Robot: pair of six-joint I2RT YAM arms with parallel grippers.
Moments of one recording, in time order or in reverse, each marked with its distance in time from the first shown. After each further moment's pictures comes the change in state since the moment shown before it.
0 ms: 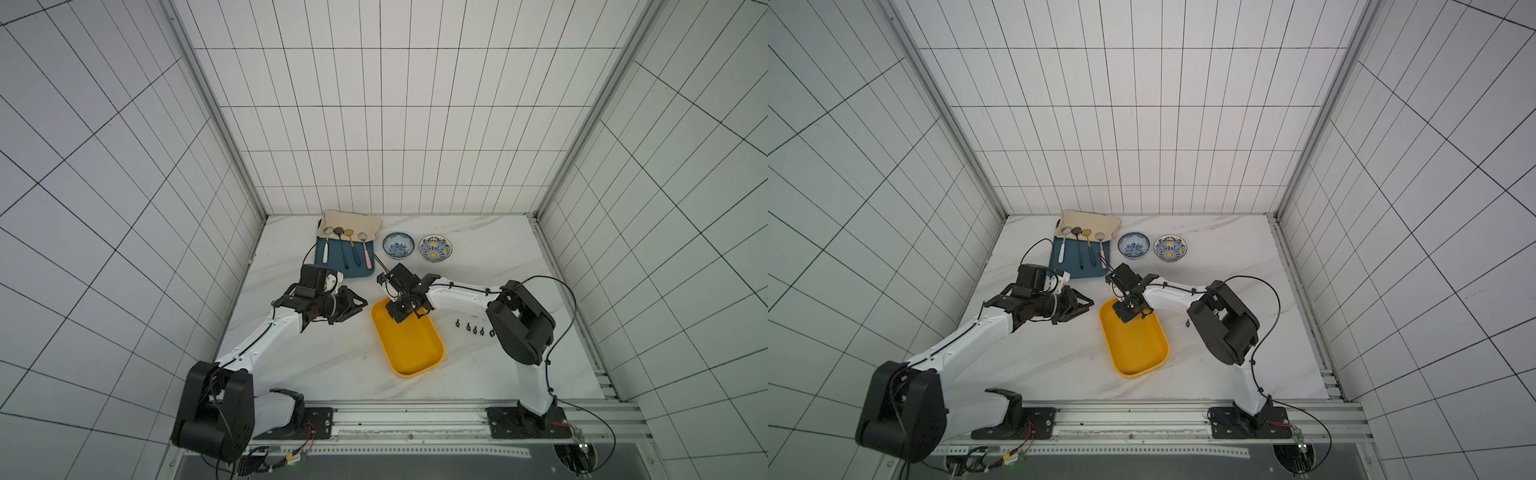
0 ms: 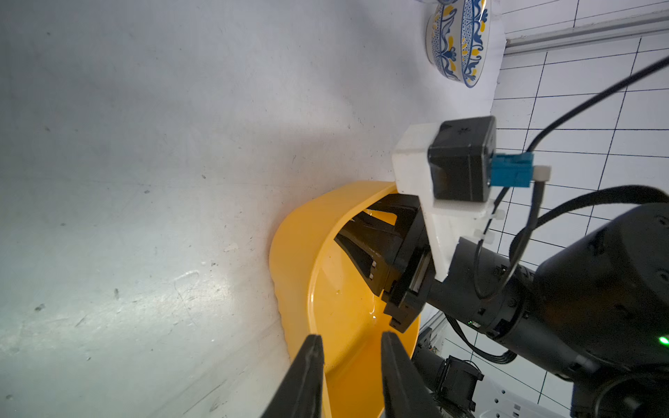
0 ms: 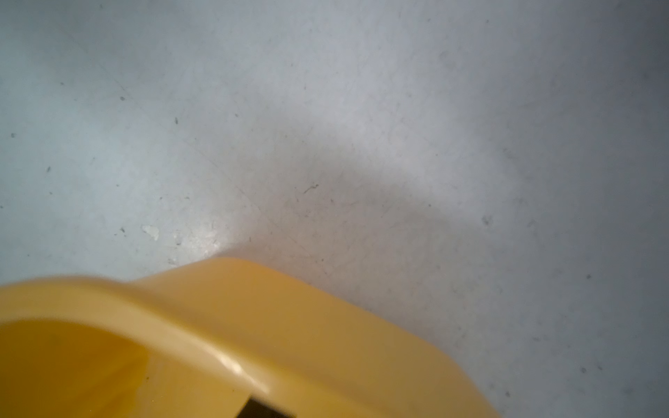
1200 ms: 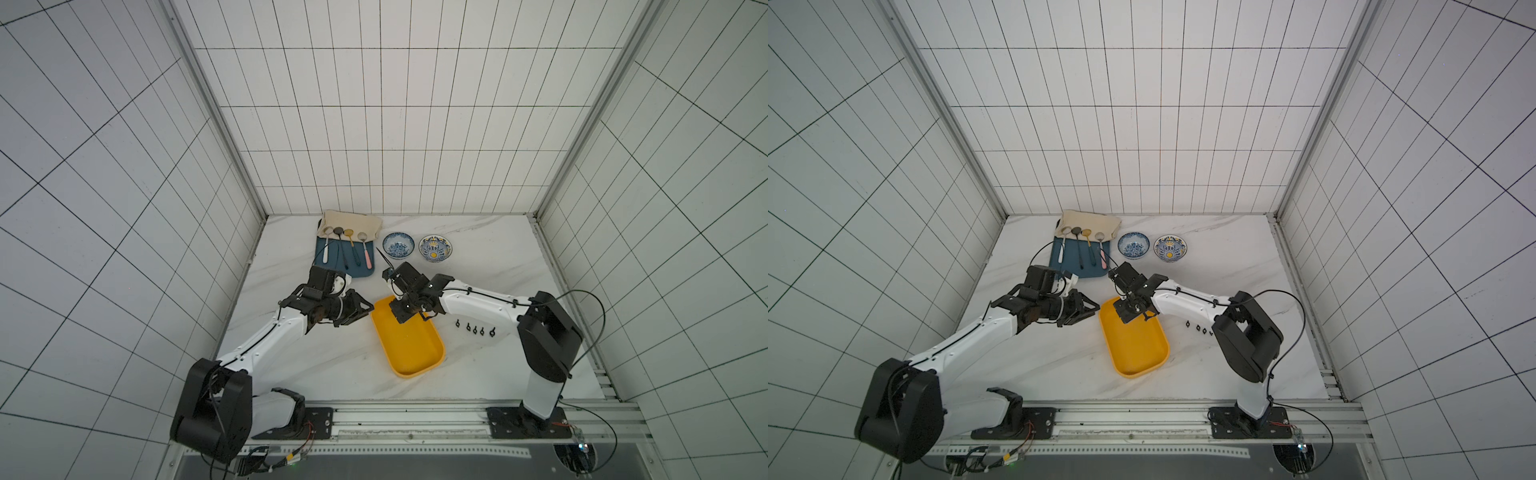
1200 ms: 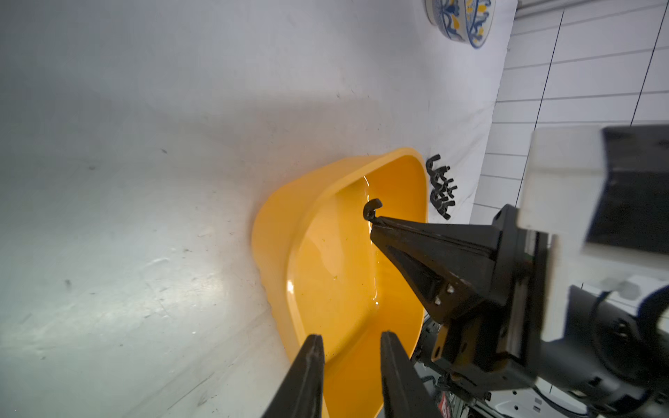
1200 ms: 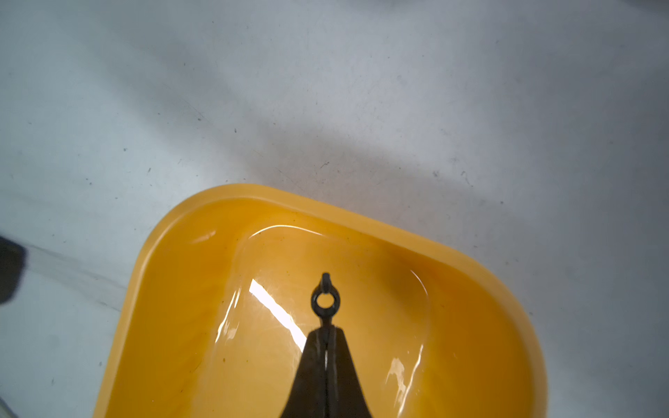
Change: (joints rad) left arm -0.154 0.002 0.029 -0.017 -0.048 -0.001; right arm 0.039 -0.240 -0.073 -0.079 0.101 0.140
